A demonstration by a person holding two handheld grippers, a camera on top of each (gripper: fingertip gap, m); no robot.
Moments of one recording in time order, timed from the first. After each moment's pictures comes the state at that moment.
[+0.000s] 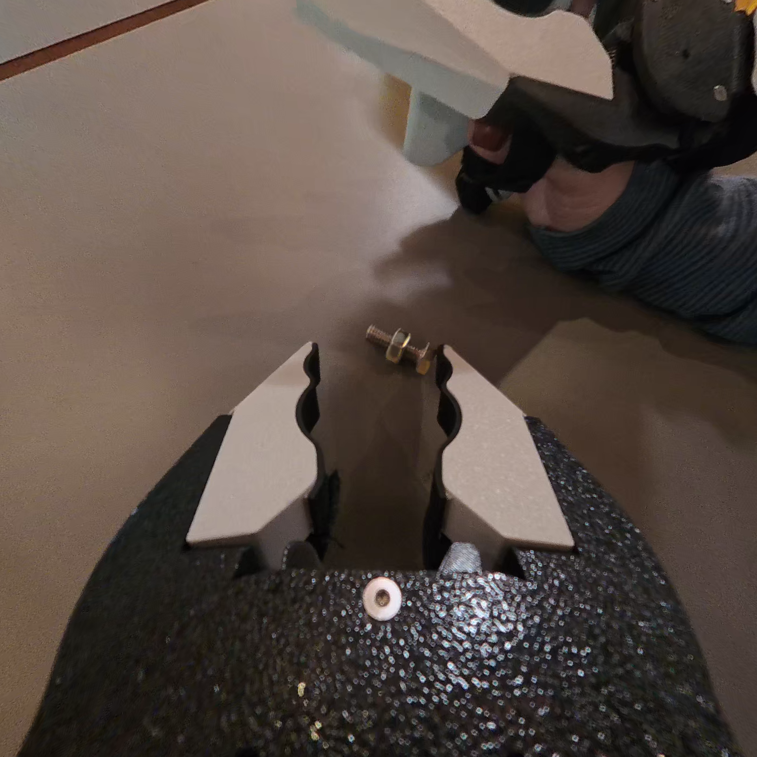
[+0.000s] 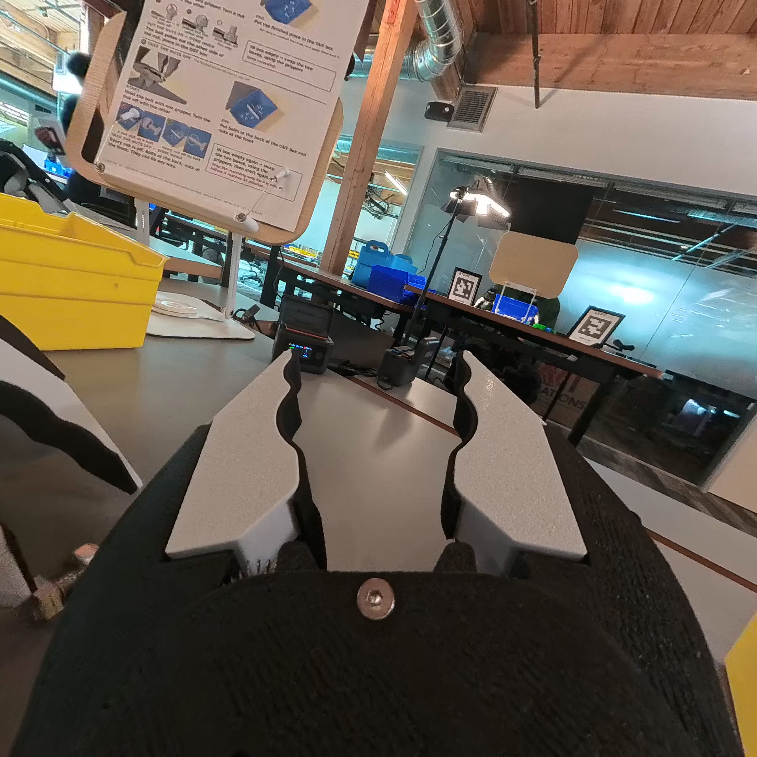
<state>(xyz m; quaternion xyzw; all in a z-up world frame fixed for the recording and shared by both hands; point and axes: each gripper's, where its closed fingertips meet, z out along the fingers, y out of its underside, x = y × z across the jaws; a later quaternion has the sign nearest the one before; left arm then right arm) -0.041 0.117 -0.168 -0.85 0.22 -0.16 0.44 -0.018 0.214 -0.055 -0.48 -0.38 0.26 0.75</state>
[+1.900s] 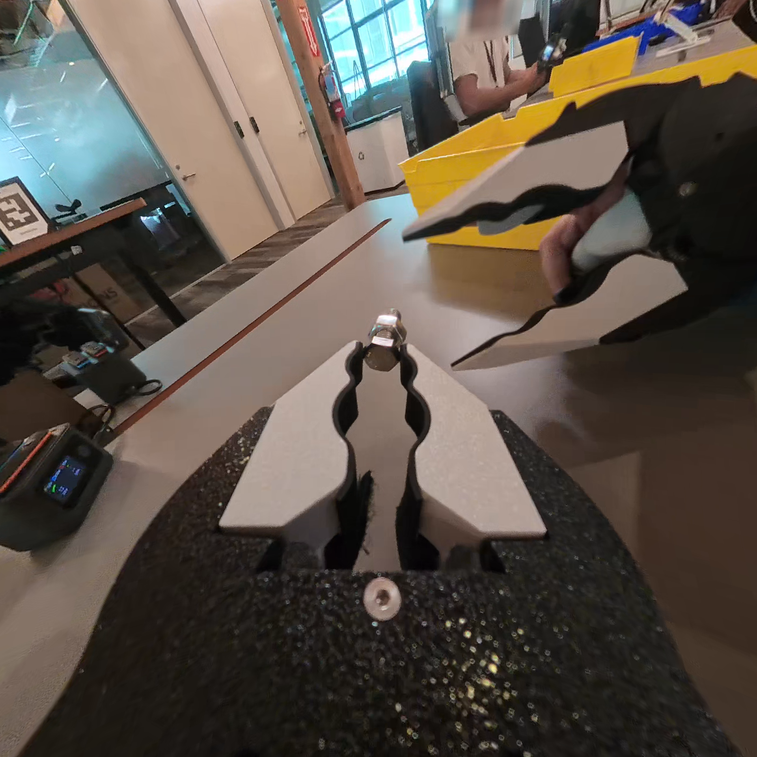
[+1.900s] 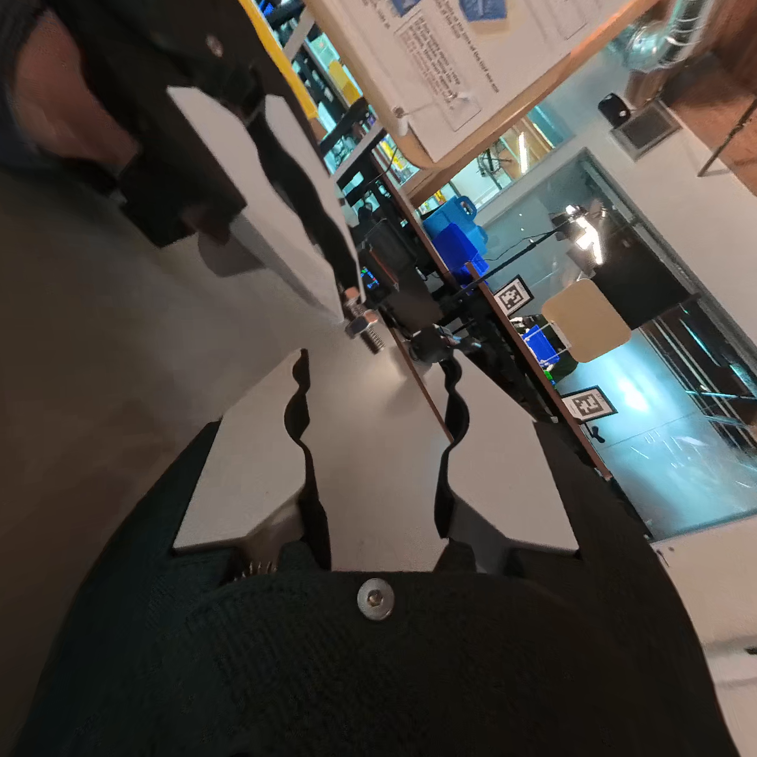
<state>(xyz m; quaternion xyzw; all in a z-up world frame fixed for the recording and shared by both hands) -0.066 0.171 -0.102 -0.68 0.31 -0.09 0.66 -0.040 0.170 -0.095 -0.39 -0.61 0.08 0.68</state>
